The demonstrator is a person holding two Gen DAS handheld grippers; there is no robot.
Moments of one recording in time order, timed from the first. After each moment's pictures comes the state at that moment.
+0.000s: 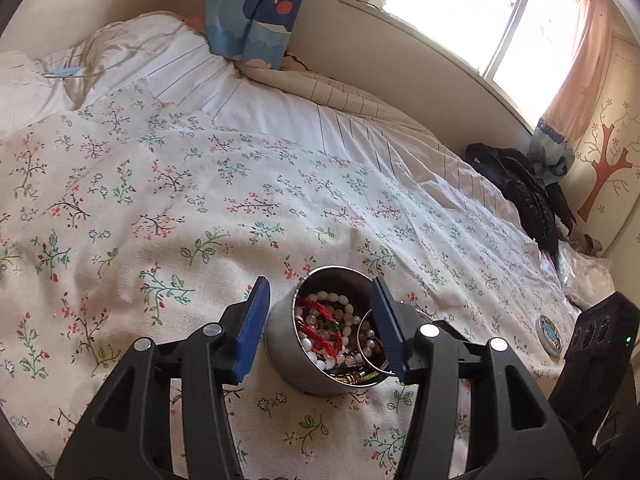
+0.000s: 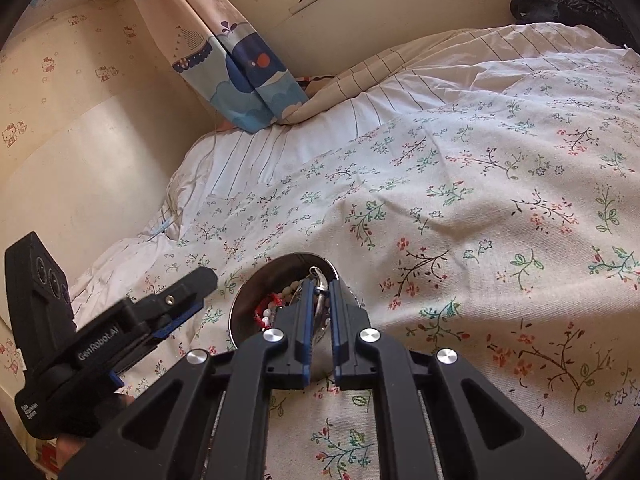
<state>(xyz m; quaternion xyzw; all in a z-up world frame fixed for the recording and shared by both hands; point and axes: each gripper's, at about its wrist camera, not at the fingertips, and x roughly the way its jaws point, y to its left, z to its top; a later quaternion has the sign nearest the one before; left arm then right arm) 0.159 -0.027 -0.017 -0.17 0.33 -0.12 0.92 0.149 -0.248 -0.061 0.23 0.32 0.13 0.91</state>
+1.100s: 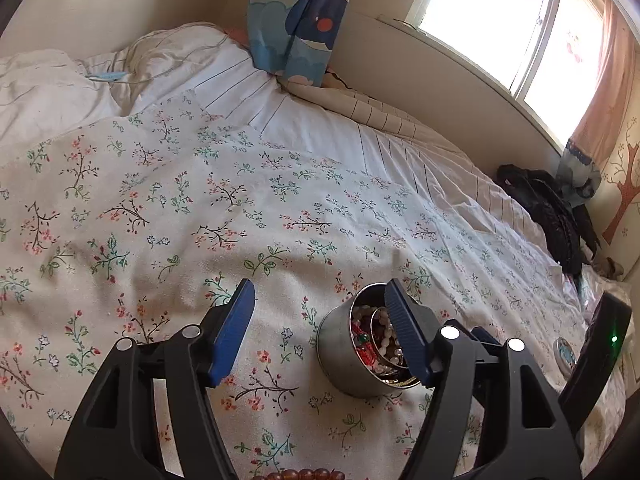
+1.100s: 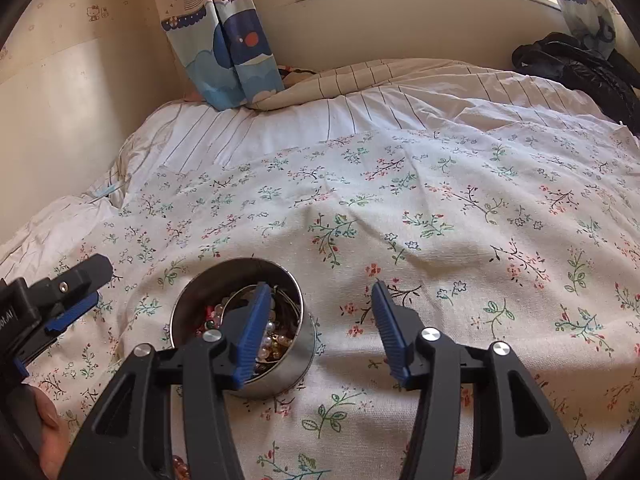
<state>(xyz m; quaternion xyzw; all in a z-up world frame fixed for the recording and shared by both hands) 0.145 -0.004 -0.008 -0.16 0.33 -0.05 0.93 0.157 -0.232 -0.052 0.11 0.34 0.05 0.93</state>
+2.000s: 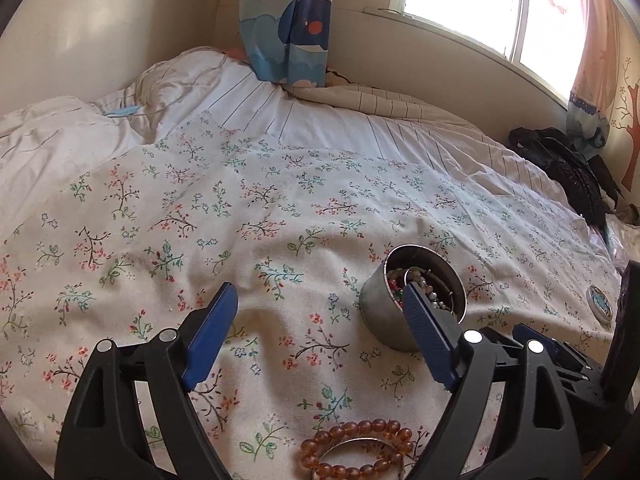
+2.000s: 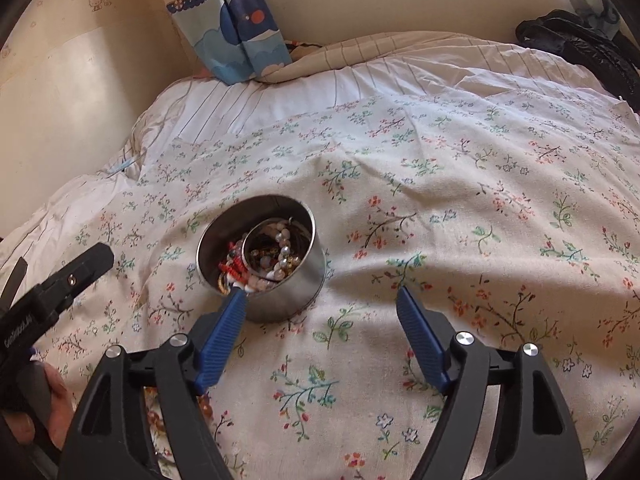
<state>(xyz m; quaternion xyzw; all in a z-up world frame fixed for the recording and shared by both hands) 0.106 0.009 -0.001 -0.07 0.34 -0.03 0.94 0.115 -0.225 -0.061 0.11 0.40 0.09 0.90</state>
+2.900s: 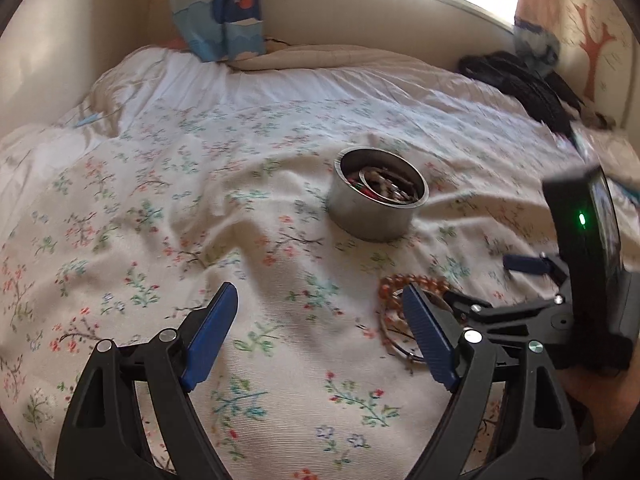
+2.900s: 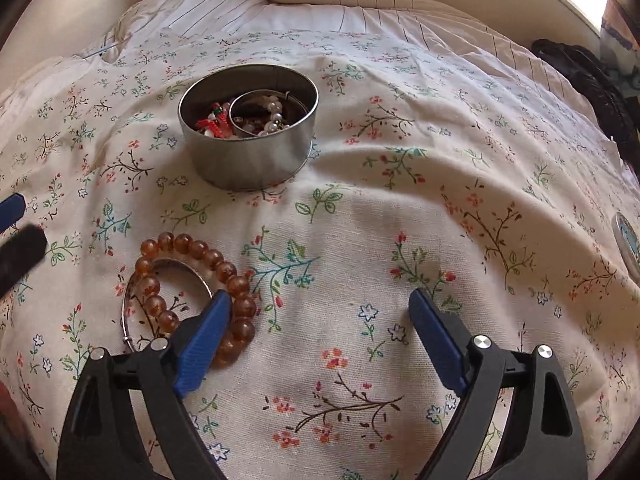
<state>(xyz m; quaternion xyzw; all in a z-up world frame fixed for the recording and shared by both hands) 0.046 -0.022 -0.031 0.06 0.38 -0.12 0.91 0.088 -0.201 -0.092 -0.04 0.49 0.02 0.87</state>
